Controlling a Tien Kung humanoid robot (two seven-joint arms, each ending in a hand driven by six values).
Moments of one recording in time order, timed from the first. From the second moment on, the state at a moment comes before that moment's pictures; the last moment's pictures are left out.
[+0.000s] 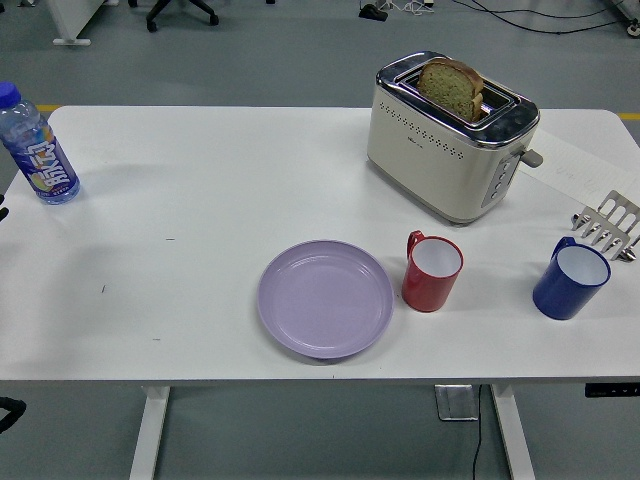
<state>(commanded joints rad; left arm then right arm) -0.09 0.20 -1.70 -1.12 0.95 -0.01 -0.39 0.07 -0.09 1.19 0.18 -1.20 -0.09 -0.08</state>
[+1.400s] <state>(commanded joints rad) -0.09 0.20 -1.71 -1.12 0.95 0.01 -0.40 0.07 -0.09 1.19 0.18 -1.20 -0.09 -0.08</state>
